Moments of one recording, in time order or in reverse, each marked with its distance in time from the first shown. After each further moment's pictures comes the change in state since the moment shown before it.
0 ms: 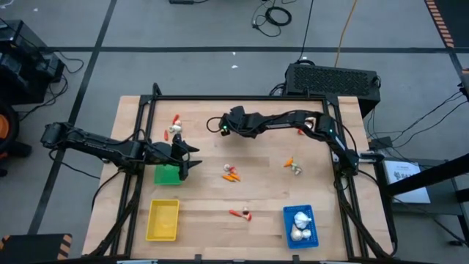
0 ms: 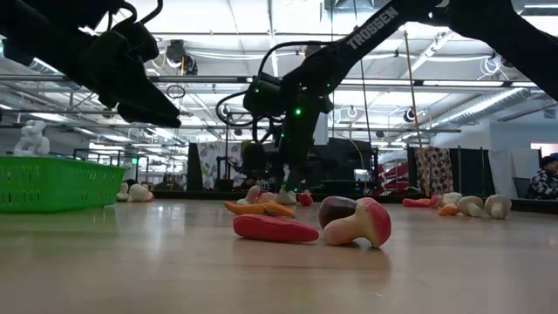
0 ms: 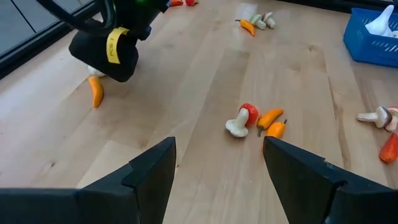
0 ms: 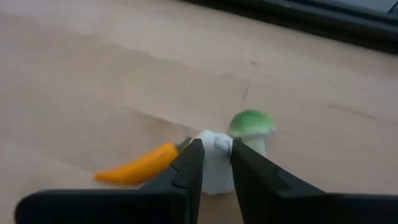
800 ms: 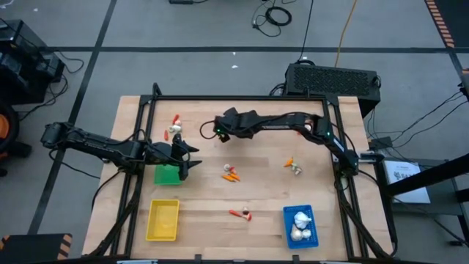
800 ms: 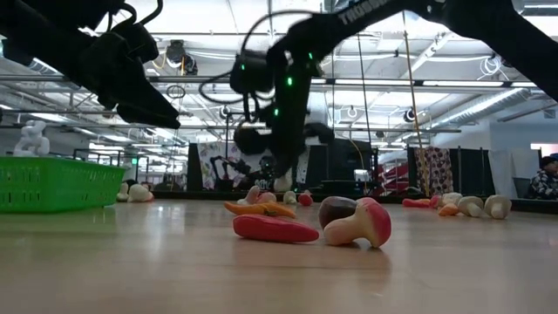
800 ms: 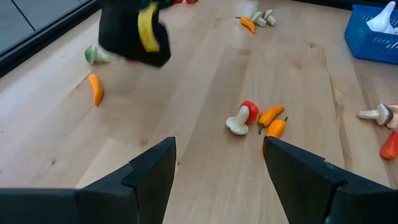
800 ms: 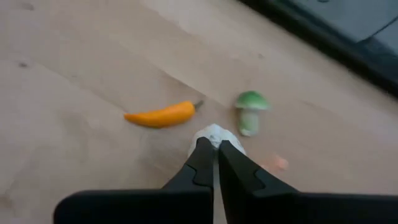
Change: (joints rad) left arm 0.000 0.000 0.000 -0.008 0.000 0.000; right arm 0.064 0.016 0.267 -0.427 -0.010 -0.125
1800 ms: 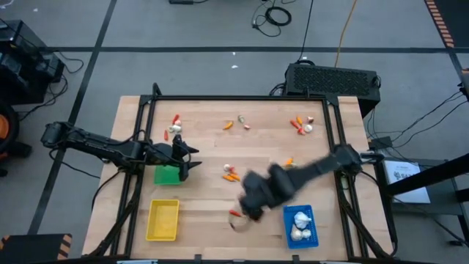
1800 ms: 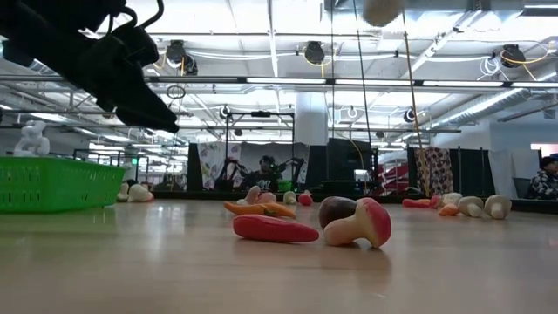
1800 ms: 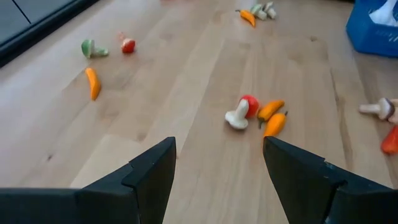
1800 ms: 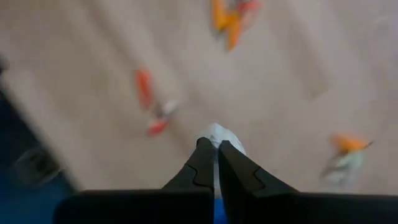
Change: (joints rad) left arm -0.007 0.020 0.000 -0.001 0.003 -0.009; right arm 0.672 -0.212 0.316 -0.672 -0.352 0.282
